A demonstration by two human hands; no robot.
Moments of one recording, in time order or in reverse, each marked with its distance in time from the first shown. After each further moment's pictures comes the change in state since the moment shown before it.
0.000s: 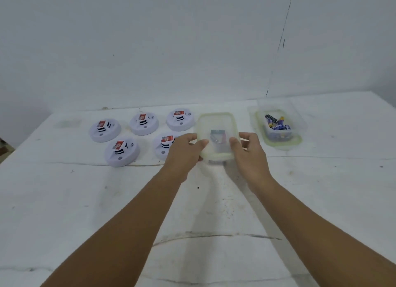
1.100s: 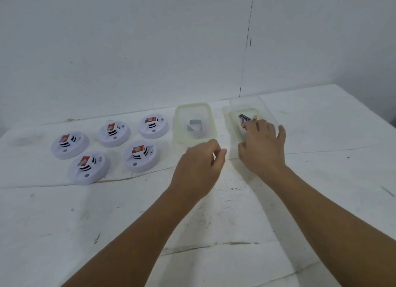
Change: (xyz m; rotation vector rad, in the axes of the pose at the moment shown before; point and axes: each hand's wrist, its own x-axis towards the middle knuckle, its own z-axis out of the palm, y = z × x) left_hand -0.041 0.019 0.070 0.599 -0.051 0.660; right_hand 0.046 0.011 -0.076 -1.185 0.205 -0.304
